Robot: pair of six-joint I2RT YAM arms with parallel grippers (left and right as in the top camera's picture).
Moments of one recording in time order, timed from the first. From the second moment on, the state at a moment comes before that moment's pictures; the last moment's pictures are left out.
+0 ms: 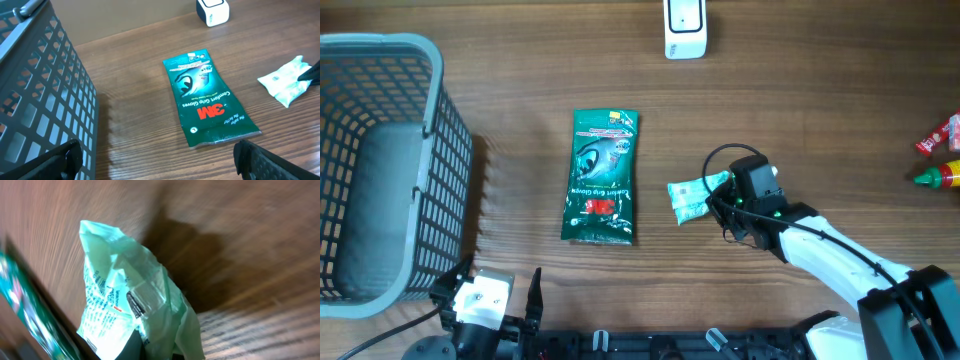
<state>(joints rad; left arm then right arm) -0.08 0.01 0.75 -1.15 0.05 0.21 0.40 1.44 0.53 -0.13 -0.18 1.23</state>
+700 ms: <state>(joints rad) -0.08 0.01 0.75 -1.15 0.05 0.21 0.40 0.81 0.55 -0.60 -0.47 0.80</state>
